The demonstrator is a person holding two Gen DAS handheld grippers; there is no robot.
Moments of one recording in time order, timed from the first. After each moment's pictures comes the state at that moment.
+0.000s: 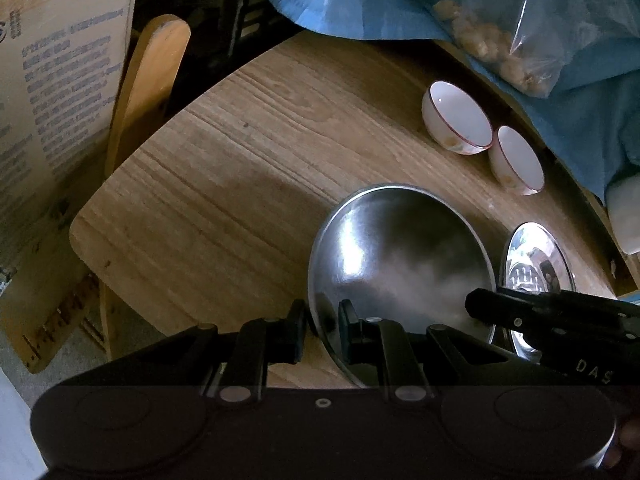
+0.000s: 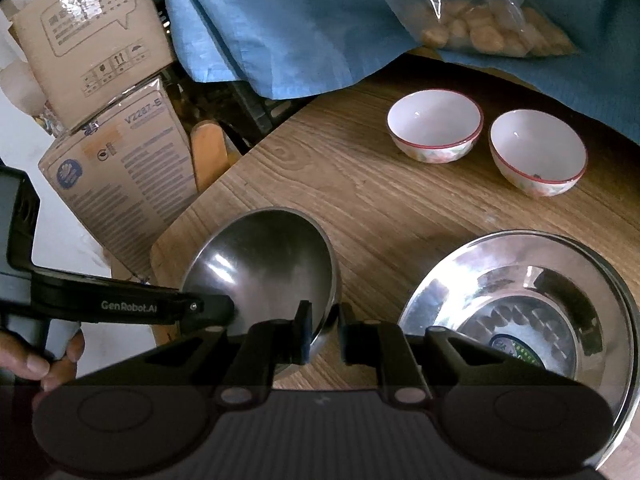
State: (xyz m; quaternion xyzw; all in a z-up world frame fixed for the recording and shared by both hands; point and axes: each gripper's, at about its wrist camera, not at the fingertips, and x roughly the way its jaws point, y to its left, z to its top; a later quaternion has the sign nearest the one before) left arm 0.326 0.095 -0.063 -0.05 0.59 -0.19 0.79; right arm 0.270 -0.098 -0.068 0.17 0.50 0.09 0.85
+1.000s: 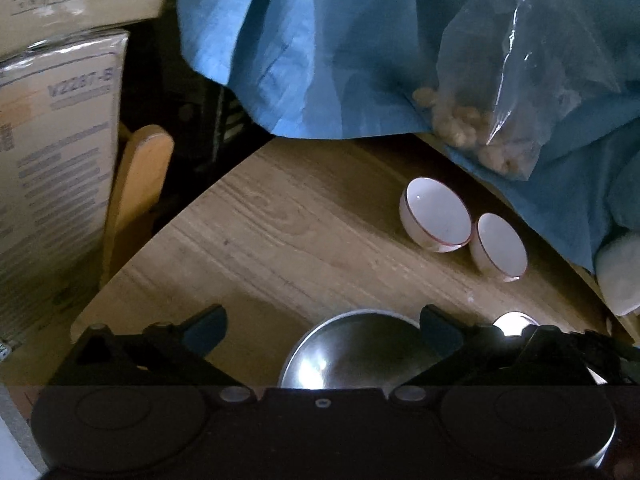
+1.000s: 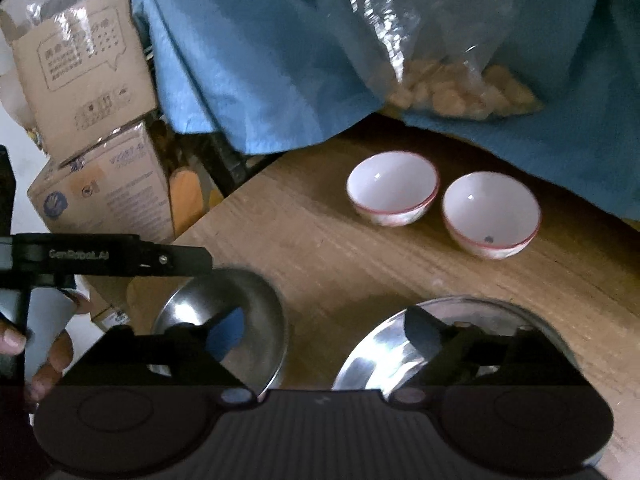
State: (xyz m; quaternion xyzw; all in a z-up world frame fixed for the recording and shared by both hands) left arm 0.356 0.074 -0.028 -0.06 0.49 -0.19 0.85; right arm 0.271 -0.128 -0.051 0.14 0.44 0.06 0.88
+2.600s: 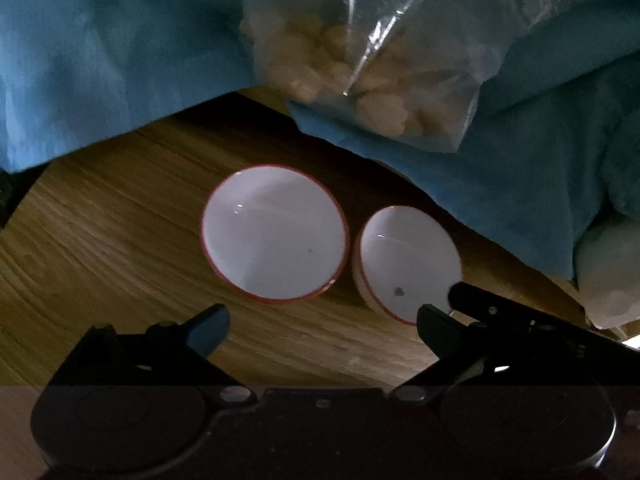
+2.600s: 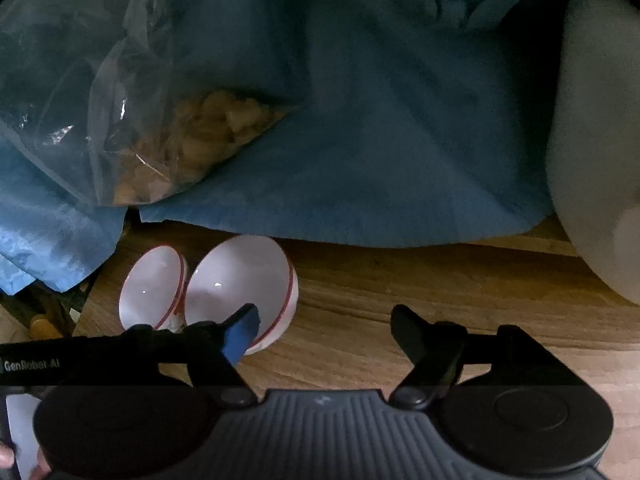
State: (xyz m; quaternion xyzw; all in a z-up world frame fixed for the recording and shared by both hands) left arm 0.409 -0.082 -0.076 -0.03 0.55 -0.27 0.79; right arm 0.304 -0.280 -0.099 0.28 0.44 -0.12 0.85
